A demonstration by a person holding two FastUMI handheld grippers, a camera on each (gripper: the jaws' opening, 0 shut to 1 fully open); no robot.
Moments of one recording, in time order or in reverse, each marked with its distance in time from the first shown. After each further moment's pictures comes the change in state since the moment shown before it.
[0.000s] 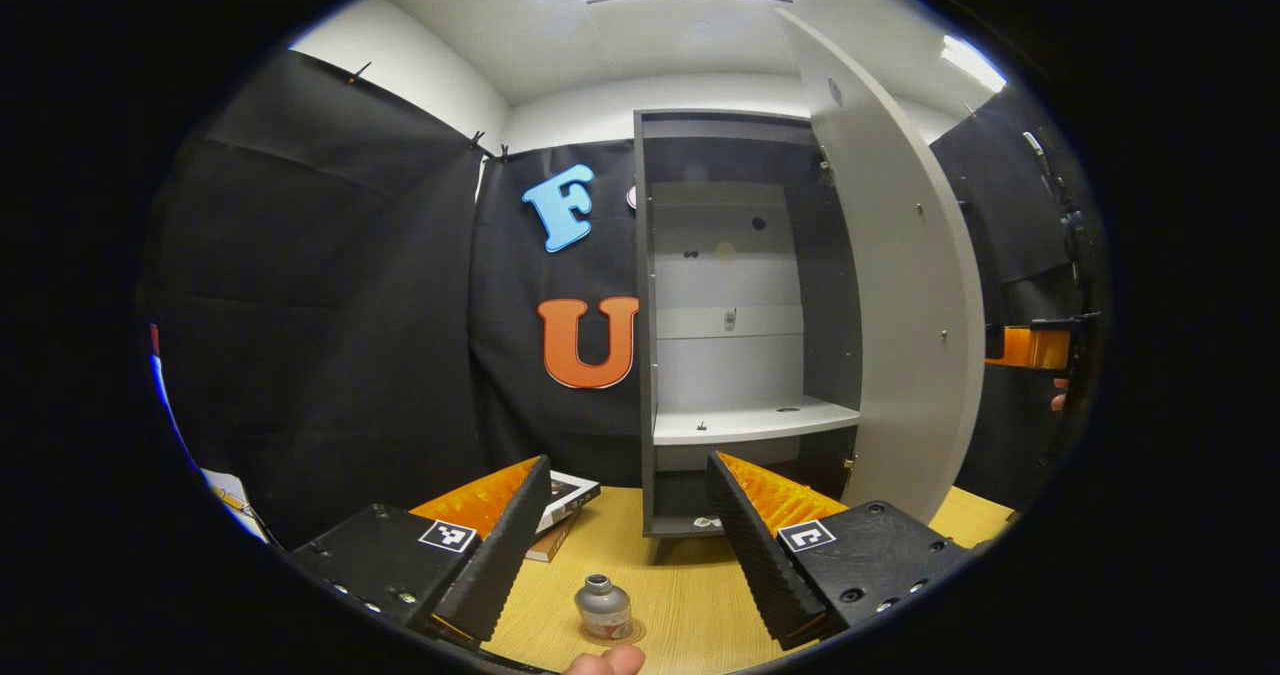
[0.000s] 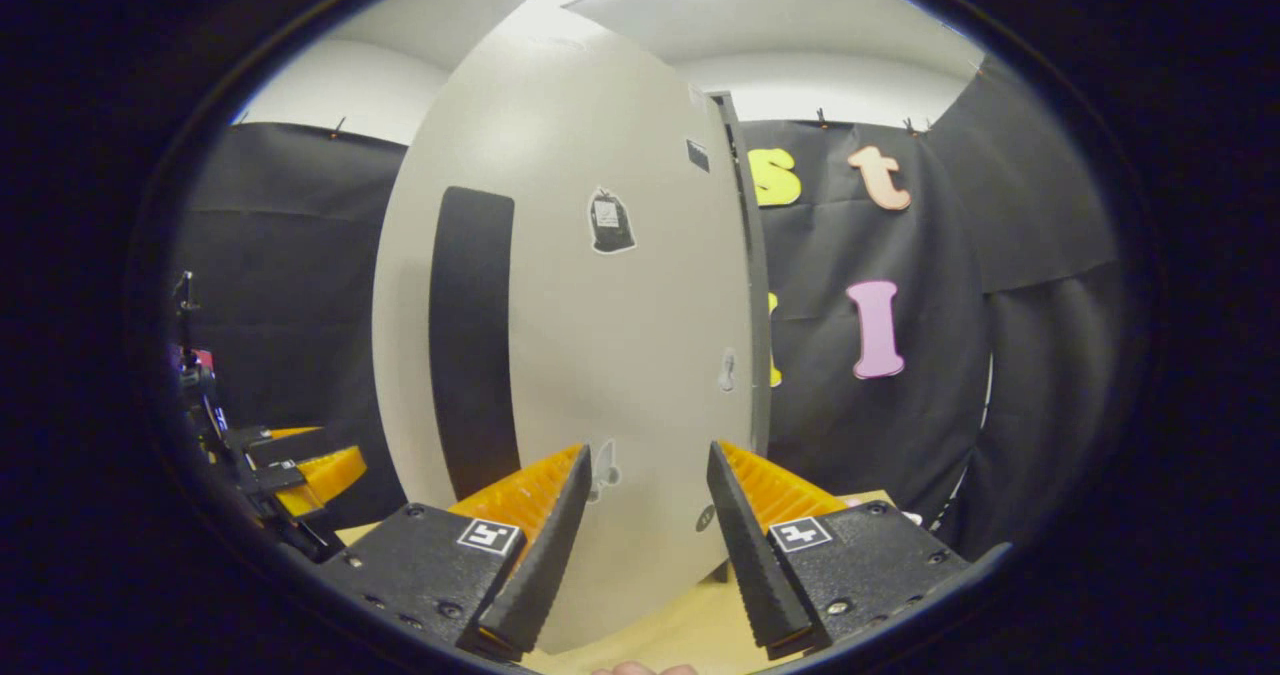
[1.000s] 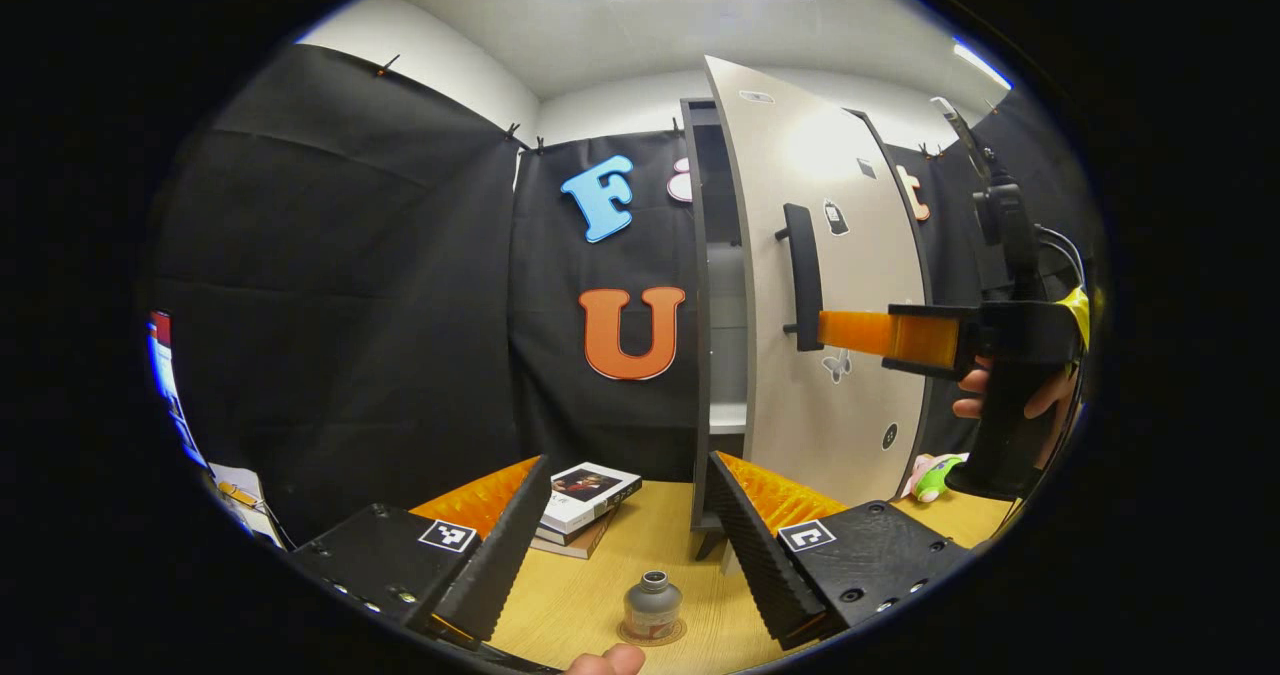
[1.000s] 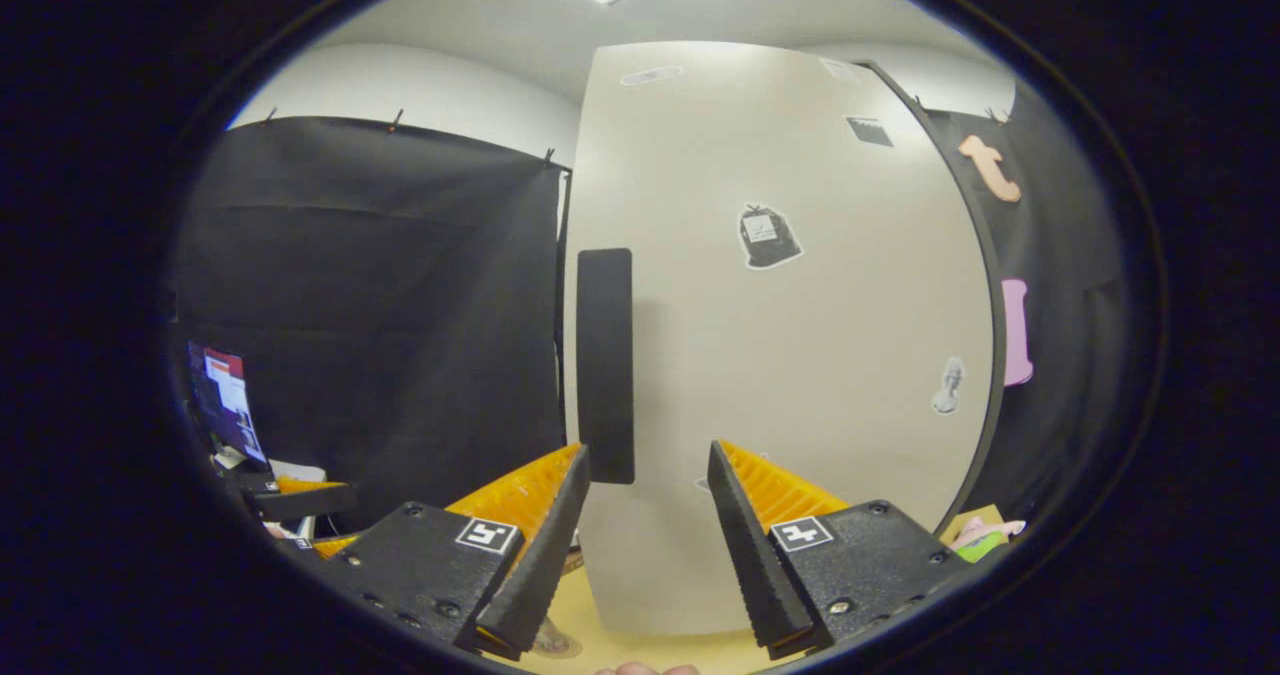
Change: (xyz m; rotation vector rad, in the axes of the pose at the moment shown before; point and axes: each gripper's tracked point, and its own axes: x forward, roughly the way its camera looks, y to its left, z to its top) left arm 0.005 0.044 -0.015 -0.002 0.011 0.087; right arm 0.048 0.080 -0.005 -0.031 -0.015 0.200
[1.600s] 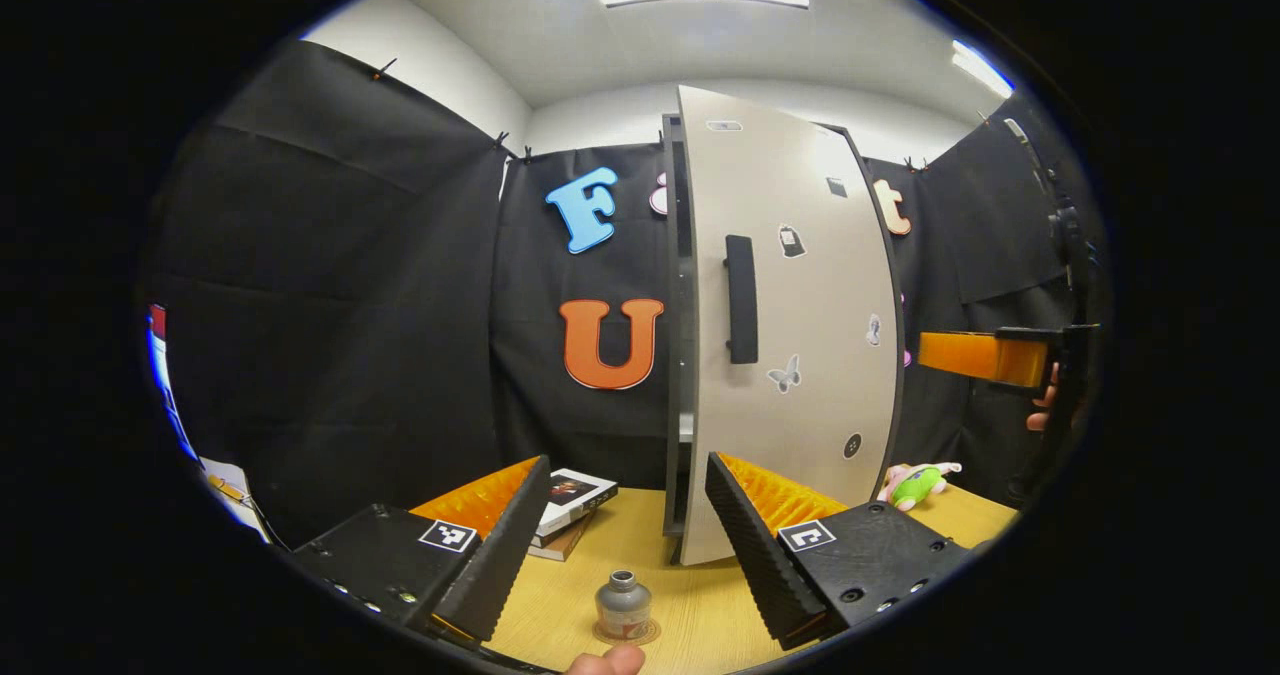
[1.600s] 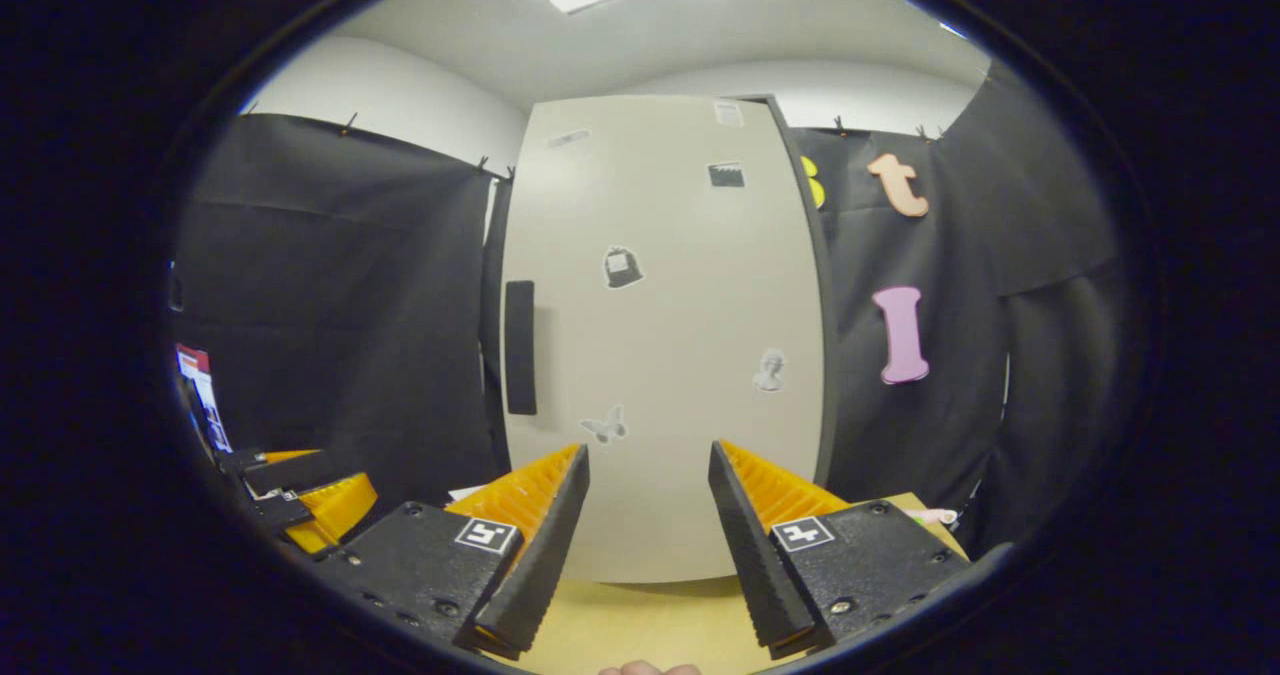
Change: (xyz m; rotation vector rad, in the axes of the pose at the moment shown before) left arm -0.015 -0.030 0.010 -0.025 -0.039 -0.060; right arm -0.112 -0.069 0.001 0.015 -0.030 -0.286
